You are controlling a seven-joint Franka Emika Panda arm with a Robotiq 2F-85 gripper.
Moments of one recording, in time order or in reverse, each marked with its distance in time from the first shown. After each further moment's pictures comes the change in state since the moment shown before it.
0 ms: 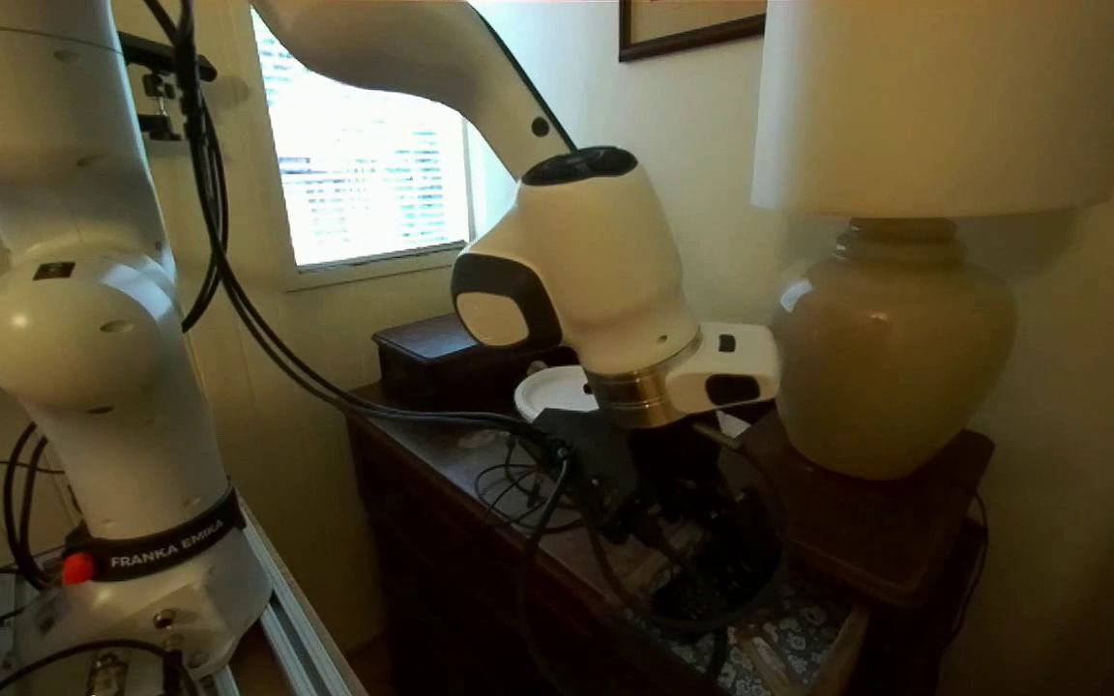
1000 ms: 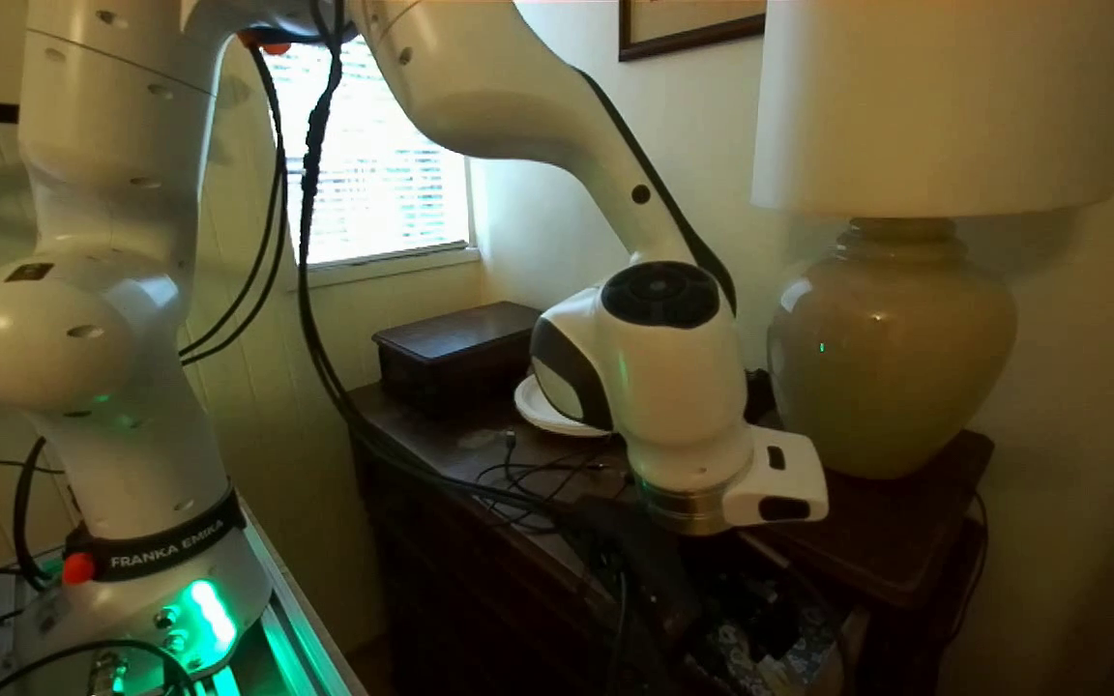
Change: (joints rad) arm -0.132 0.302 0.114 0.202 0.410 -0.180 -0.405
